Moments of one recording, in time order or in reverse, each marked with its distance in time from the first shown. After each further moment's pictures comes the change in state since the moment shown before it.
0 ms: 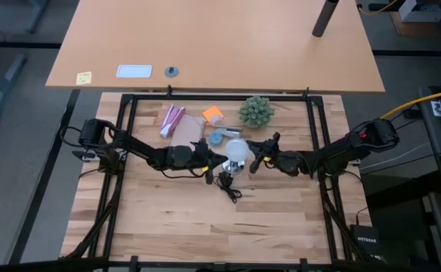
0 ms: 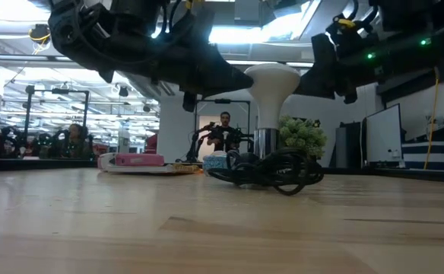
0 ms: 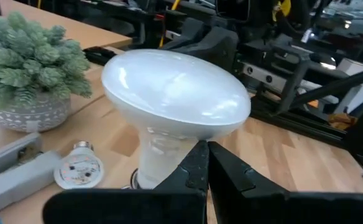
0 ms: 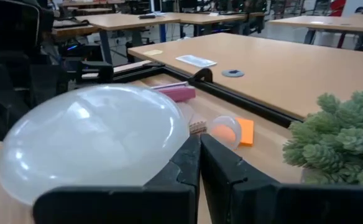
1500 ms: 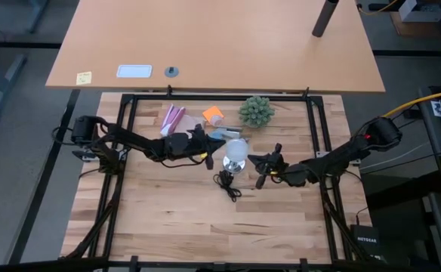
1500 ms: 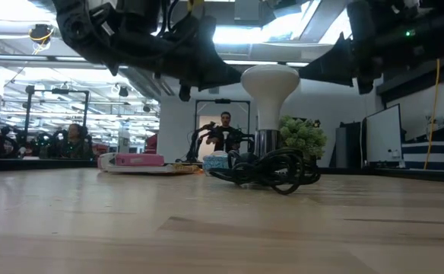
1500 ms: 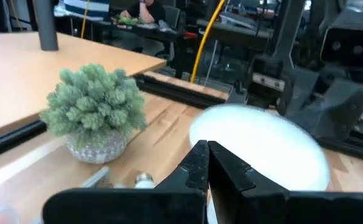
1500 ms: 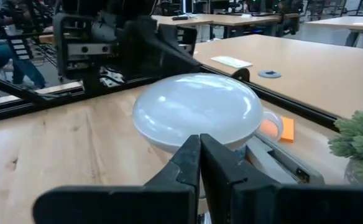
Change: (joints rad) left arm 0.101 -0.095 0.000 -0.066 -0.018 0.094; right arm 0.212 -0.043 0.001 -0.048 0.082 0.032
